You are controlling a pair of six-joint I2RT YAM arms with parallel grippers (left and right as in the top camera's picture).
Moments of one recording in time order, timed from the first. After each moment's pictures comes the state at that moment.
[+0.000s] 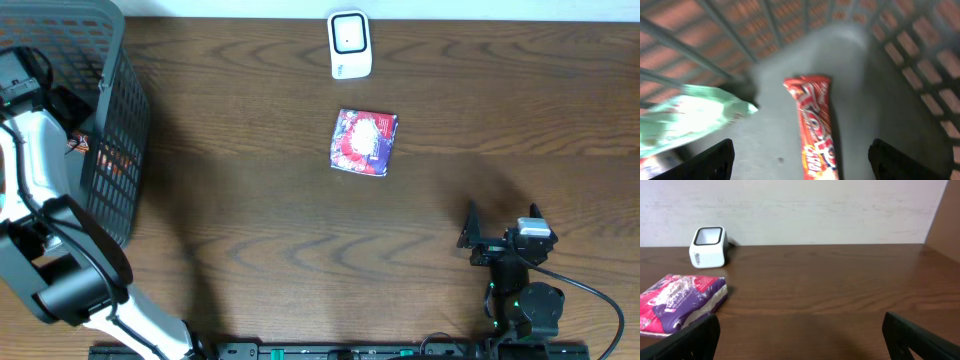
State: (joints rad) left arm 0.49 1.92 1.56 -0.64 -0.23 -0.42; right arm -0.02 0.01 0.01 -0.07 0.03 0.02
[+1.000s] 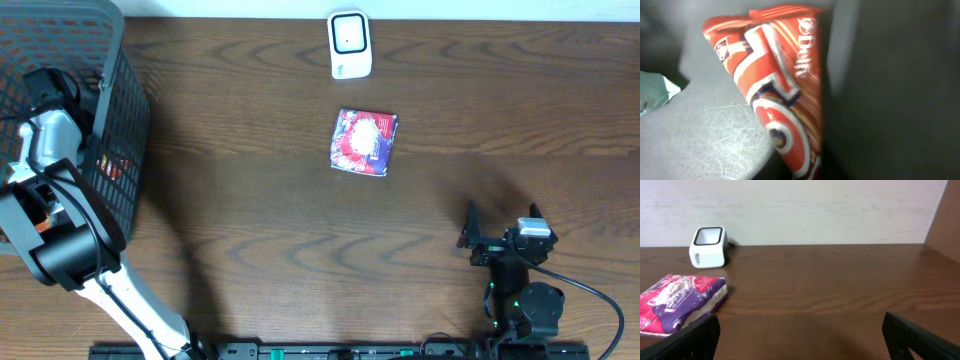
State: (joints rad) left arm 0.49 2.13 1.56 -0.63 -0.16 -0.43; right arm -0.02 0.01 0.01 -0.07 0.03 0.02
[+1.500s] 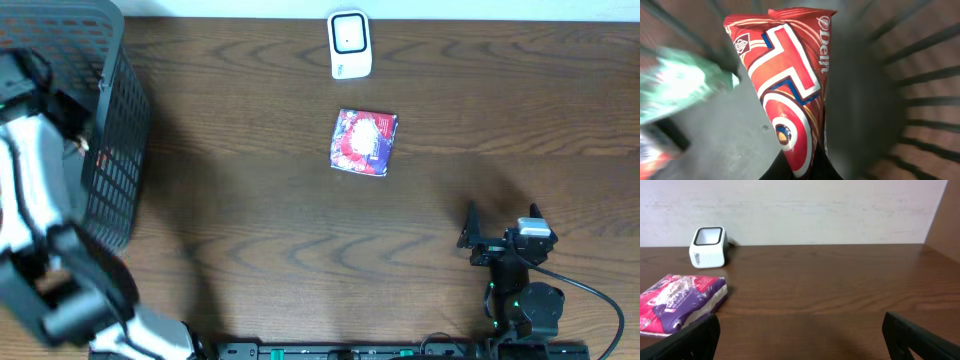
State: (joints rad) left arm 0.49 1.79 1.54 -0.73 -0.11 -0.44; right arm -0.02 0.01 0.01 -0.07 0.03 0.02
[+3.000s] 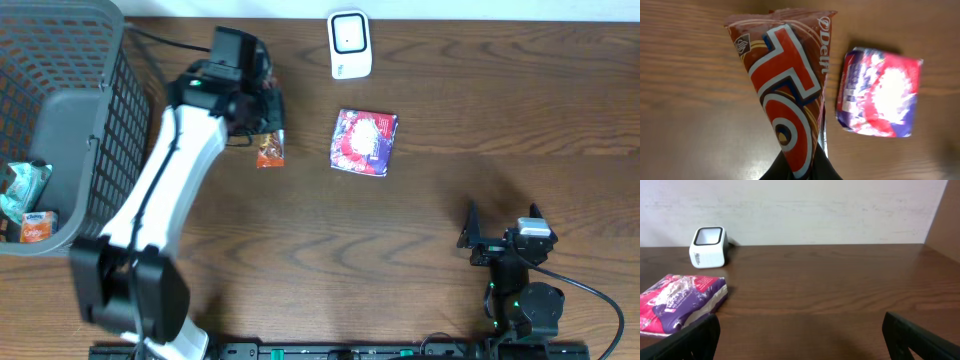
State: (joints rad) left arm -0.25 1.76 1.55 -0.89 0.18 -0.30; right arm -0.02 0.01 0.01 -0.07 0.03 0.02
